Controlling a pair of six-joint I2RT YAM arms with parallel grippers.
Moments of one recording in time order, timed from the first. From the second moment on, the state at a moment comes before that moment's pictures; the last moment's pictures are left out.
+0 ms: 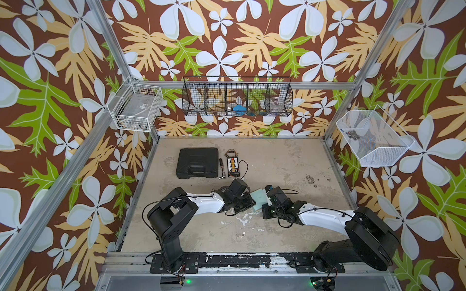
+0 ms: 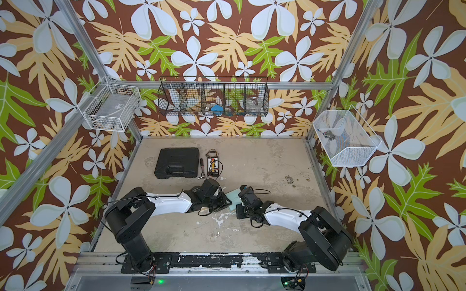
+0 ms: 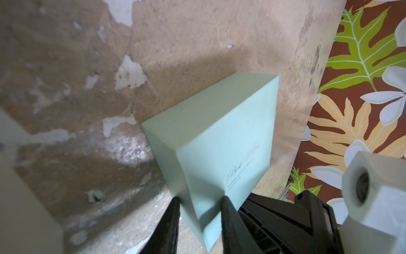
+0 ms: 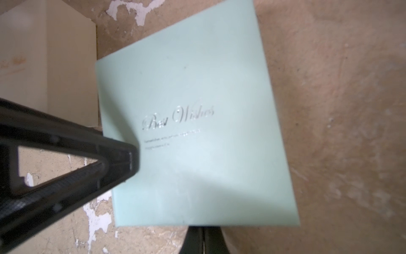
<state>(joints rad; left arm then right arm) -0.81 1.76 0.87 0.04 0.28 -1.17 0.70 1.41 0.55 -0.13 -0.04 0.52</state>
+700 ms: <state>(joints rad) -0.81 1.76 0.87 0.05 0.24 -1.17 0.68 1.33 0.49 -0.19 -0.10 0.53</state>
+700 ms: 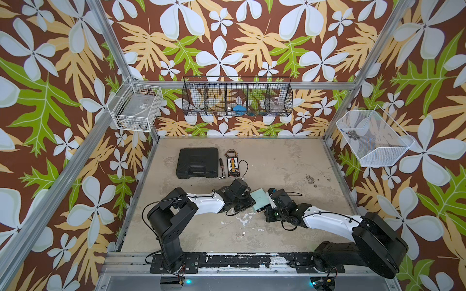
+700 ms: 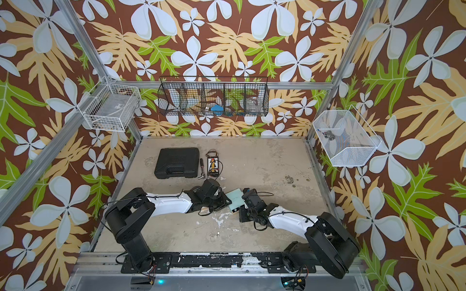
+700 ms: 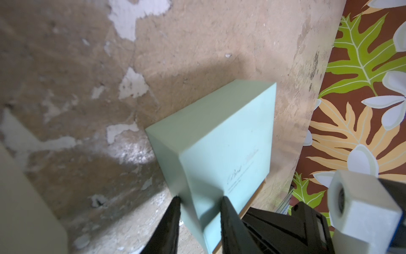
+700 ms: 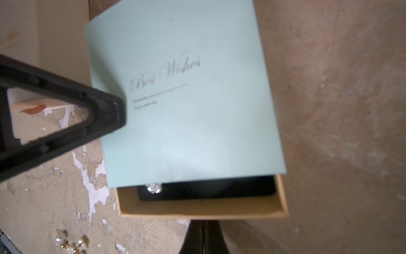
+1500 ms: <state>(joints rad) -0.81 1.77 0.88 0.05 0.25 -1.17 0.69 1.21 0.43 -0.29 -0.12 0.61</state>
